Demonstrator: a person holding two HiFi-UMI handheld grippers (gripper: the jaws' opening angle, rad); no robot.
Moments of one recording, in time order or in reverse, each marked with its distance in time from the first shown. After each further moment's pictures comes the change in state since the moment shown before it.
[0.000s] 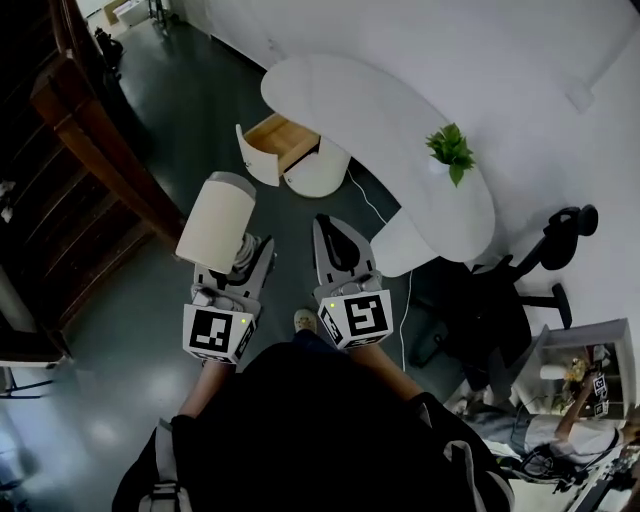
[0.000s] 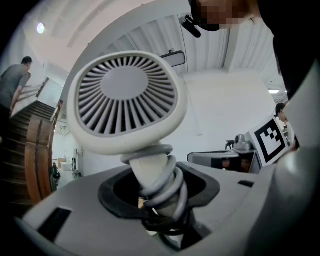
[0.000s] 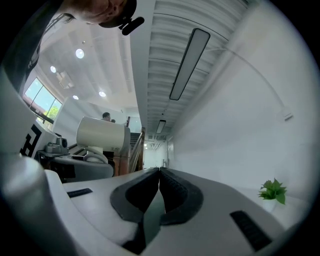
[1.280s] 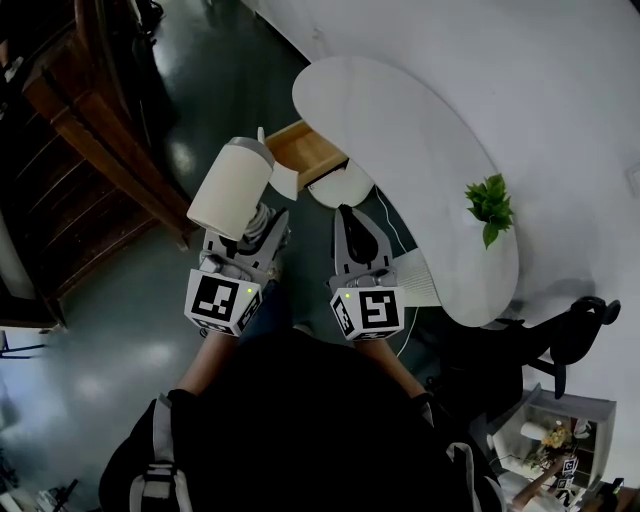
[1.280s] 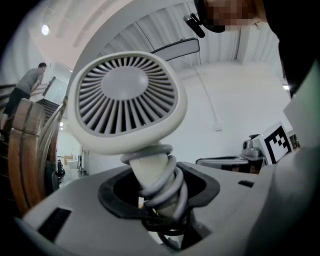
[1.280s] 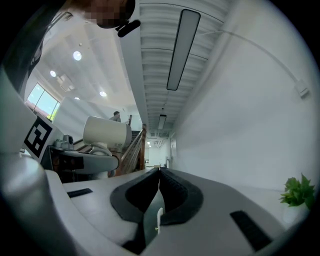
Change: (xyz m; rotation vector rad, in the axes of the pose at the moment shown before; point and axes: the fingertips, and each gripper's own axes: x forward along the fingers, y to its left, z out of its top) left arm 0.154 0.094 -0.026 -0.028 -0.010 0.085; right arm 0.143 -0.091 -0.058 0.020 0.033 0.070
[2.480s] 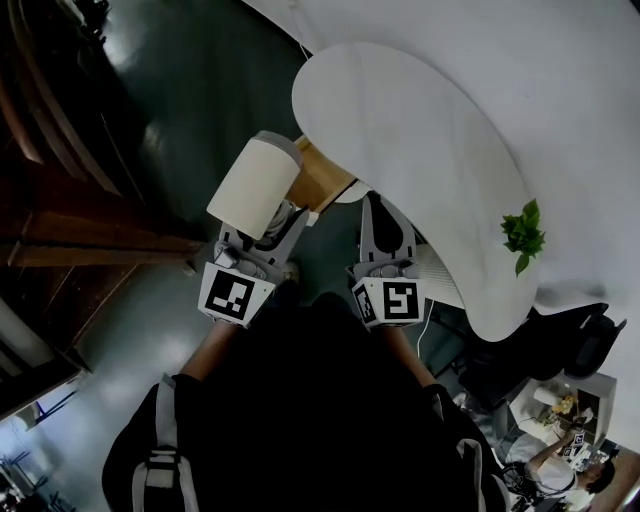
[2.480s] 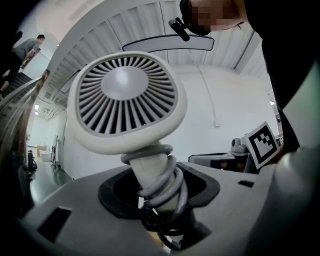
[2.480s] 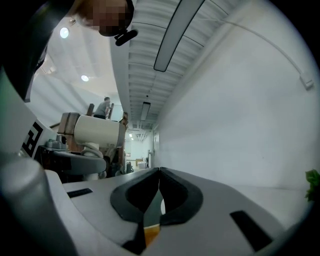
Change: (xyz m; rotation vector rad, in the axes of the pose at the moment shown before) left arm 0.194 0.175 -0.079 -0.078 0.124 -0.249; right arm 0.239 -0.085 -0.071 0.009 0.089 -0.227
